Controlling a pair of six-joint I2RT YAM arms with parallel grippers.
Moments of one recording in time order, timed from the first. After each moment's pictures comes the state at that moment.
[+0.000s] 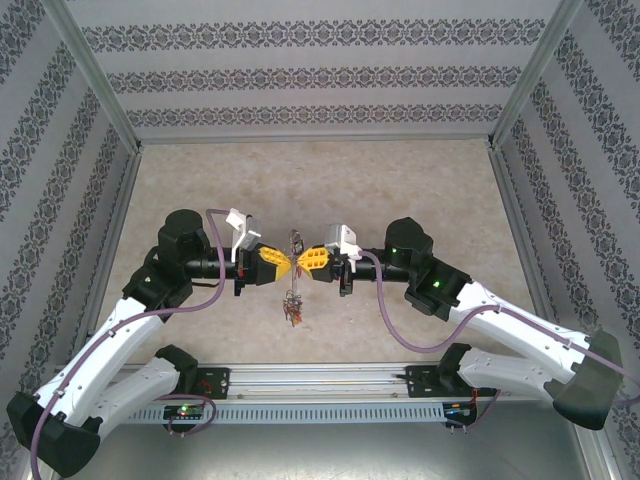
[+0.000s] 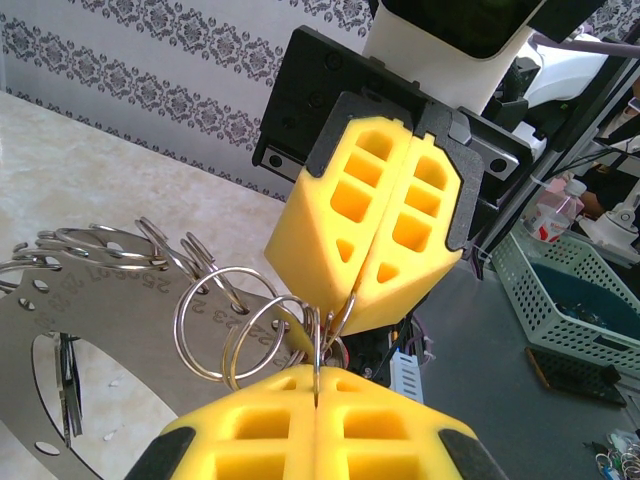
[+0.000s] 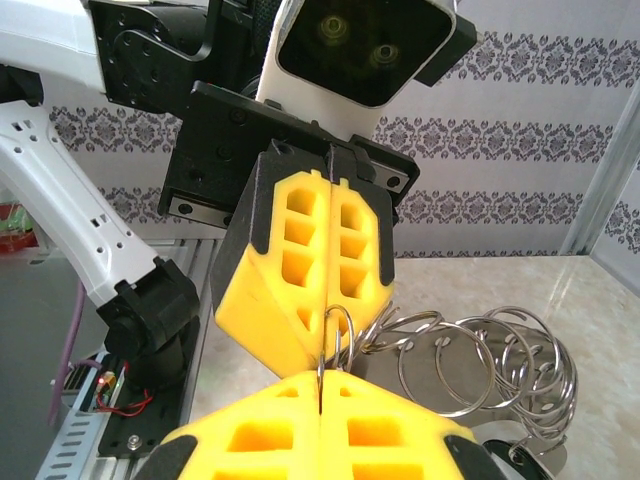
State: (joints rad) left arm -0.45 0.85 0.81 -0.24 0.99 -0.11; right arm 0.87 1.02 0.81 0.11 -0.60 -0.12
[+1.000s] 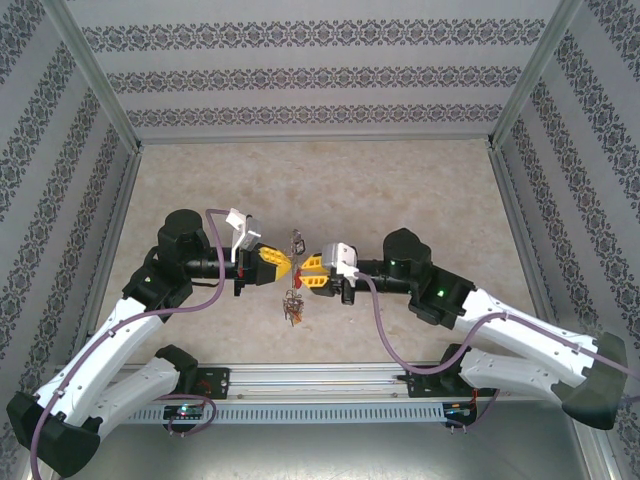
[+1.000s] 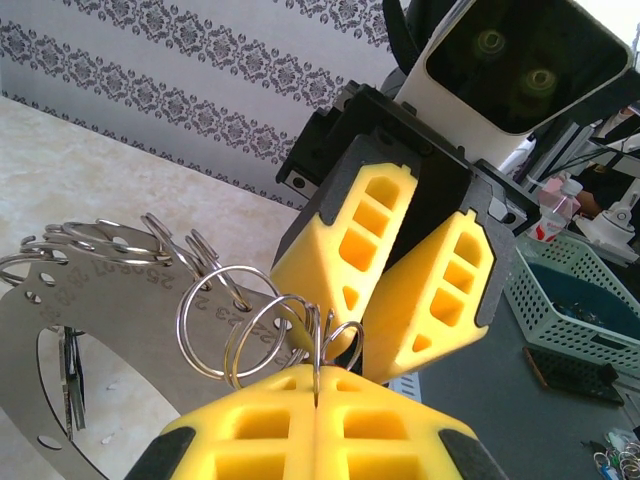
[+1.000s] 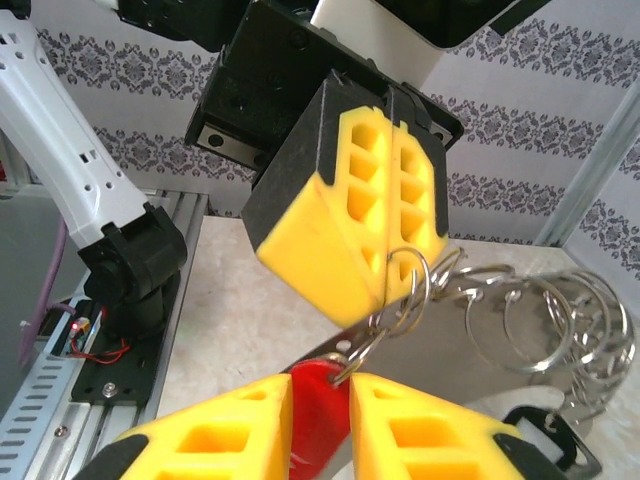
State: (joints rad) left arm -0.45 0.85 0.81 -0.23 1.00 -0.11; right arm 0.95 0.95 0.78 0.00 -0.48 -0.26
